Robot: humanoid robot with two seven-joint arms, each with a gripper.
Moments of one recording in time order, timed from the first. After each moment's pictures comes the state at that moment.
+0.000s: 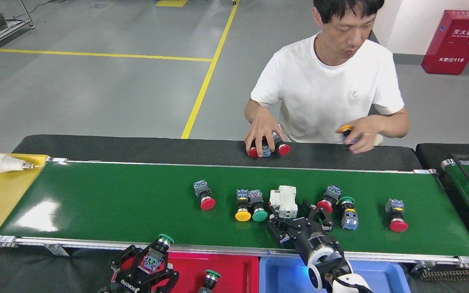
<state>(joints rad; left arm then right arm) 0.19 0.19 -0.11 -1.64 -1.68 -0.34 0.06 -0.32 0.08 0.29 -1.16 1.37 0.00 0.14</state>
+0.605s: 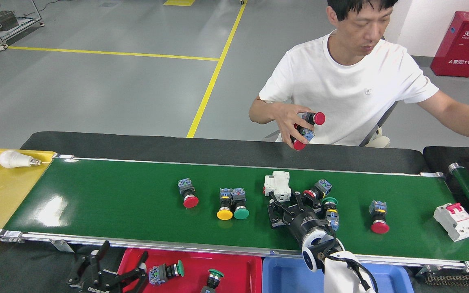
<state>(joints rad) 0.24 0.05 0.23 -1.70 -1.54 -0.33 -0.01 -0.39 0.05 0.32 -1.06 1.36 -0.10 0.08</state>
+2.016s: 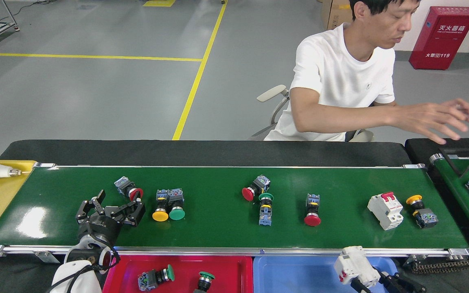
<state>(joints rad) -0.44 0.08 0.19 -0.95 -1.69 -0.22 -0.07 0.32 -0.18 -0.23 -1.68 1.00 -0.77 0.20</state>
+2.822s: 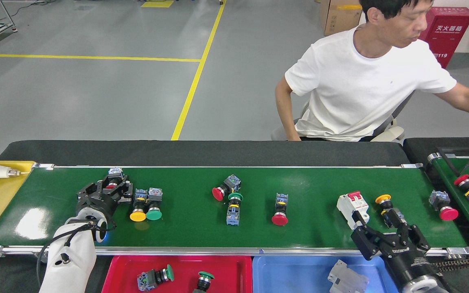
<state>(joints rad) -0.64 0.14 0.09 -0.62 -1.66 -0.21 -0.02 0.08 -0.03 -0.17 -1.67 1.17 -0.17 0.21</state>
